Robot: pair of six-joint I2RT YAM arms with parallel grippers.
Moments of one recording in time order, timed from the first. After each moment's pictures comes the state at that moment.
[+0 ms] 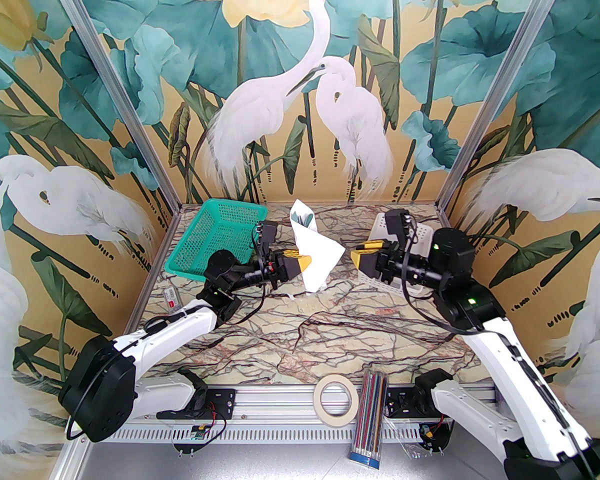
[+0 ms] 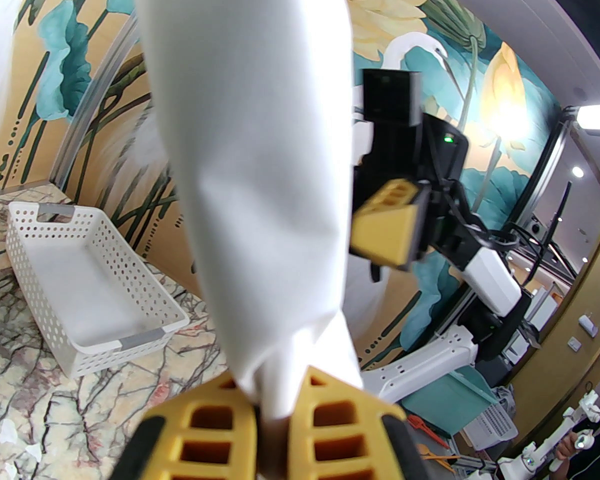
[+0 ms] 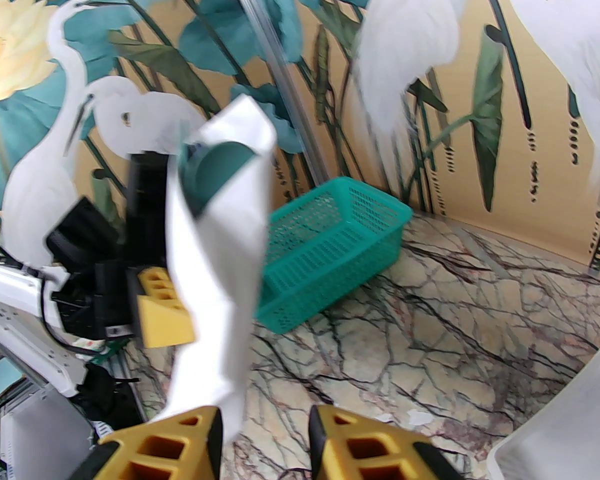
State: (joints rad) left arm -0.57 1.26 0.71 0.79 0.76 -0.72; right arm 0.32 0.91 1.04 -0.34 -0.79 0.23
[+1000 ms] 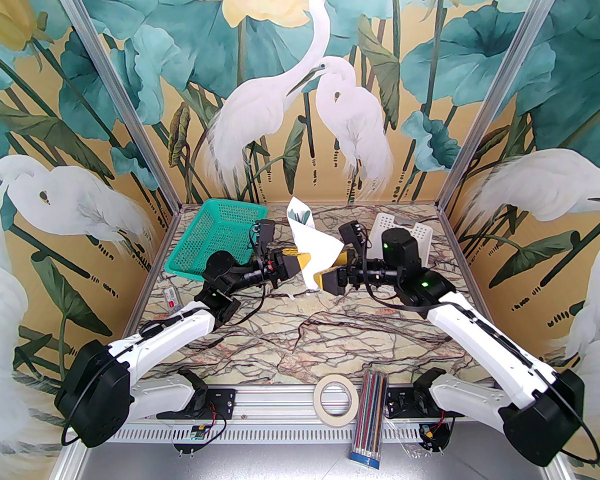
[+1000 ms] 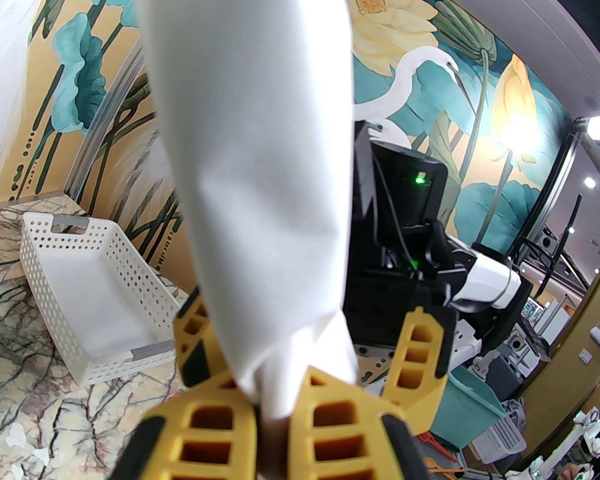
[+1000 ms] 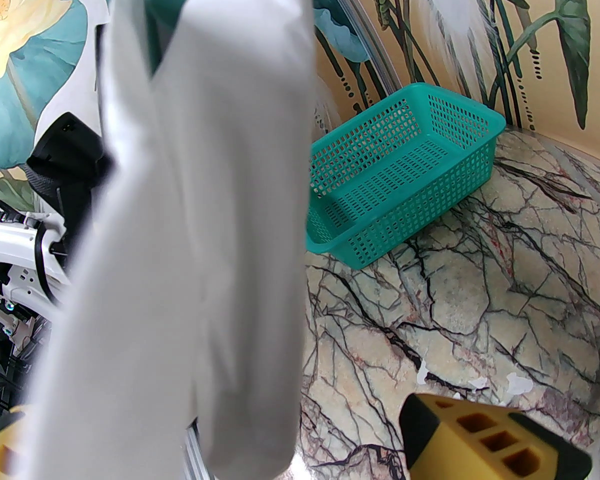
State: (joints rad) left arm -0.58 1.24 0.71 0.77 0.70 -0.72; right arm 0.52 1.14 0.98 -0.22 -0.78 0.28
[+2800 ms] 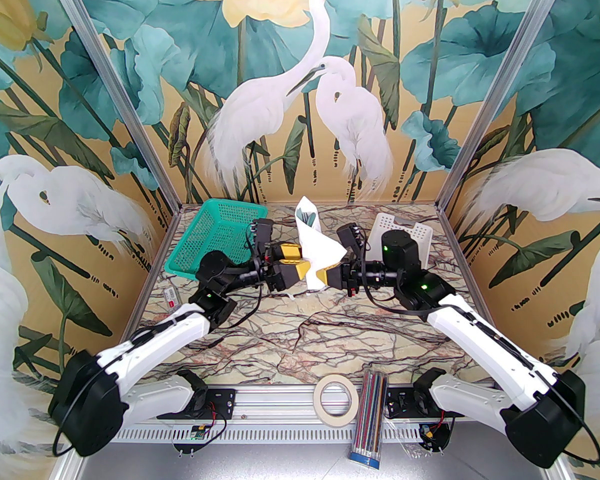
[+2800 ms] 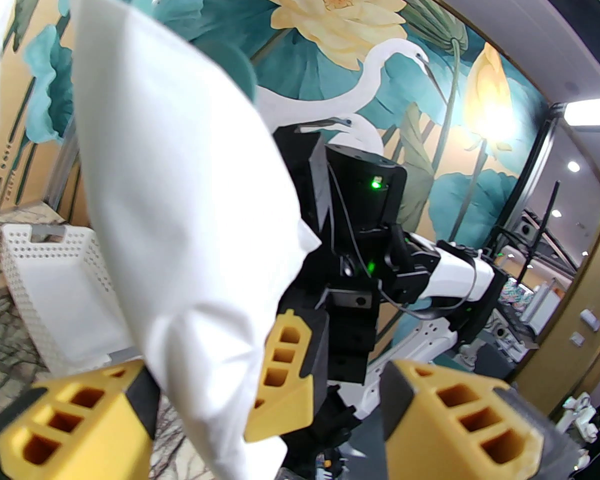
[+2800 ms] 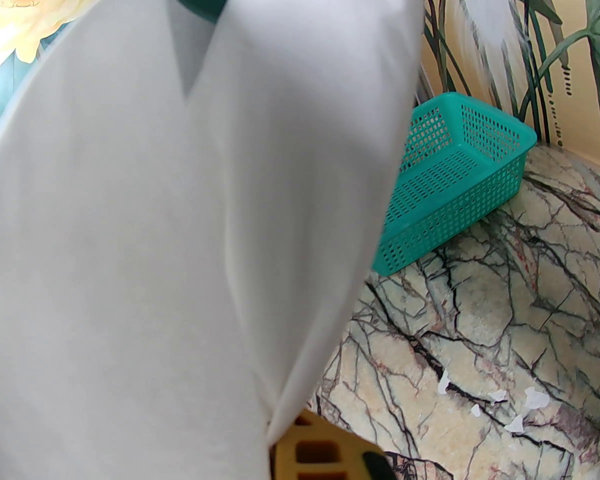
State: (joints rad) left arm -0.59 1.15 0.74 0.66 0.73 -0.70; right arm 0.54 1.11 0.96 -0.17 -0.80 0.28
